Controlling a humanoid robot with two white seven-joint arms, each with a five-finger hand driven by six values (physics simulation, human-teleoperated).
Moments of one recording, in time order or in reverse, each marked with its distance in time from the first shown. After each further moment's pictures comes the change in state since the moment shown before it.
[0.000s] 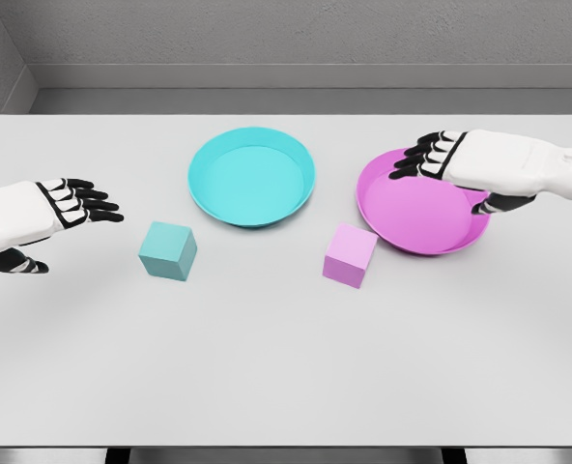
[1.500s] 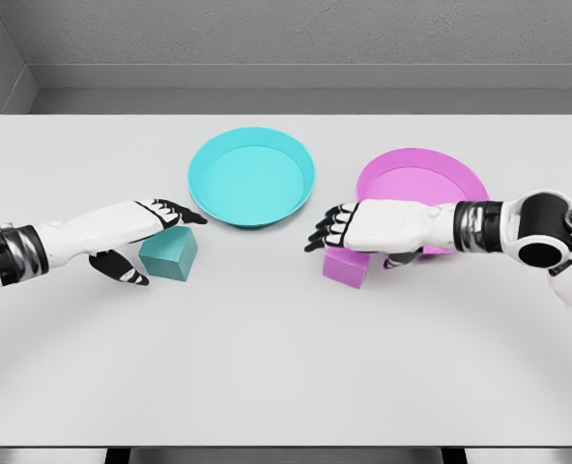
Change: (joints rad) left arm -0.261 -0.310 -0.383 0.114 0.122 0.296 -0.080; right arm -0.038 0.258 0.250 0.105 0.187 0.000 0.000
